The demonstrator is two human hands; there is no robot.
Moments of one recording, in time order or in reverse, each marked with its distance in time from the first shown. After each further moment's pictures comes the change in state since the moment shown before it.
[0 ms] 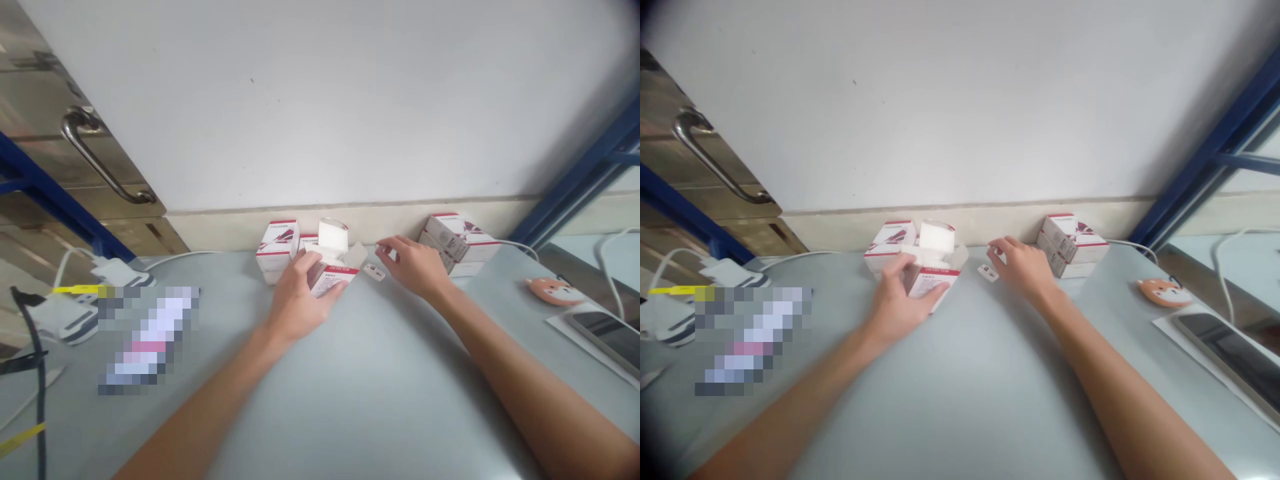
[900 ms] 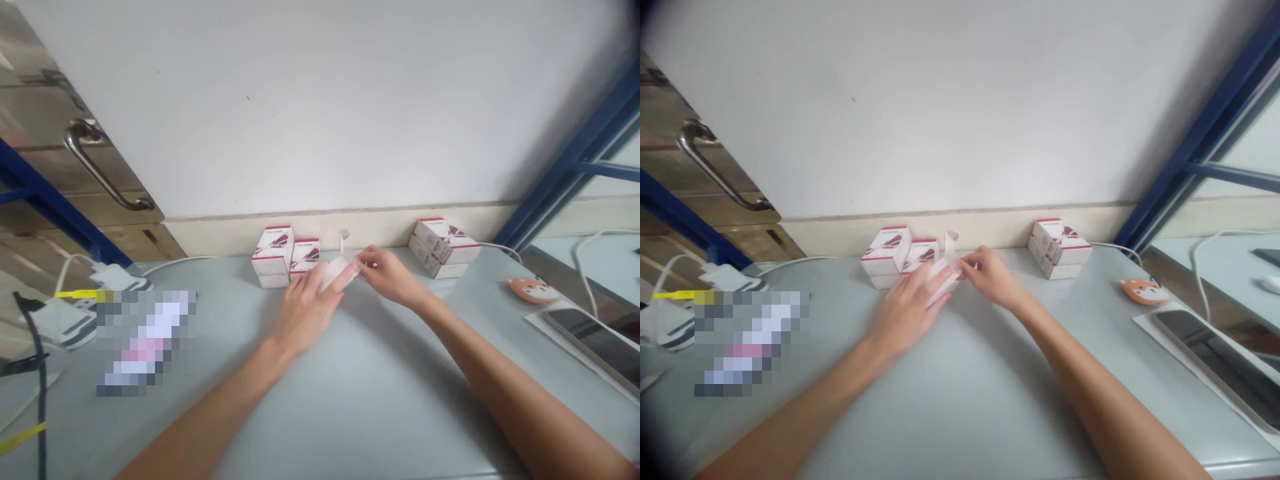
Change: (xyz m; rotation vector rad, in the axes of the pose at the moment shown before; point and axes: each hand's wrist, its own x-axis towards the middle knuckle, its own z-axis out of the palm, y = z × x) left_hand -0.002 0.026 -0.001 0.422 -0.275 0.234; right_hand -0.001 -0.048 -0.027 0.685 -0.268 0.111
